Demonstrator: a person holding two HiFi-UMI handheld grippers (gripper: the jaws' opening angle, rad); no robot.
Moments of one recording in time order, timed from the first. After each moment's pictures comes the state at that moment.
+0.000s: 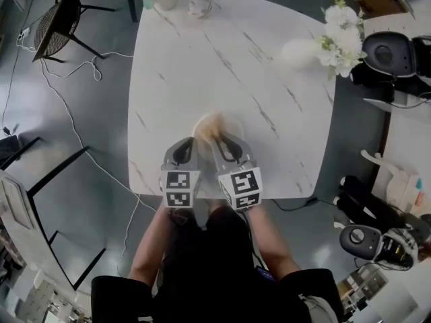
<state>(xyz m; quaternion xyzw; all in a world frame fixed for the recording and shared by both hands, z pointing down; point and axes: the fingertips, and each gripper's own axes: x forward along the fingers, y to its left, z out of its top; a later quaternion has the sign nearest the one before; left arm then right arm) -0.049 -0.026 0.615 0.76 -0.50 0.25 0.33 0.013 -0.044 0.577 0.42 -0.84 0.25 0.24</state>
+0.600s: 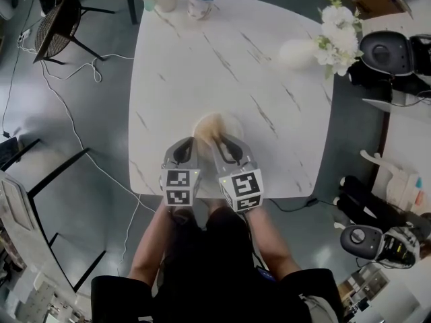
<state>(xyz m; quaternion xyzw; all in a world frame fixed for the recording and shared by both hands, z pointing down) -0.050 -0.026 0.616 0.76 -0.50 0.24 0.33 0.012 -0.041 0.565 0.42 -0.84 0.24 0.24</state>
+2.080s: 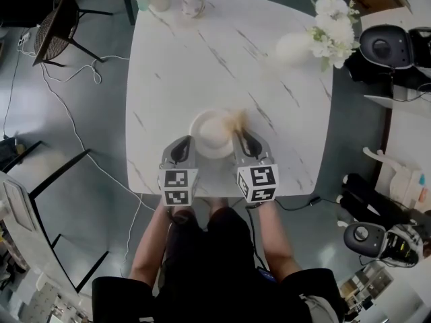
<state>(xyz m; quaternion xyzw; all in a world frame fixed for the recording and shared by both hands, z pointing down) -0.048 -0.023 0.617 0.76 -0.51 0.25 0.31 0.089 -0.049 0.586 0.49 -0.80 0.25 0.25</state>
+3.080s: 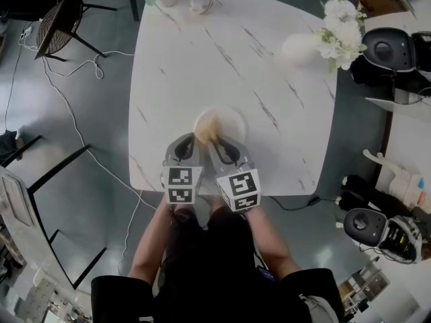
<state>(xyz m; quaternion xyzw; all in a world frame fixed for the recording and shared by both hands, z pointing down) -0.047 -0.024 0.613 0.77 -0.51 0.24 0.31 0.006 -0.017 0.583 0.40 -0.84 0.26 0.24</state>
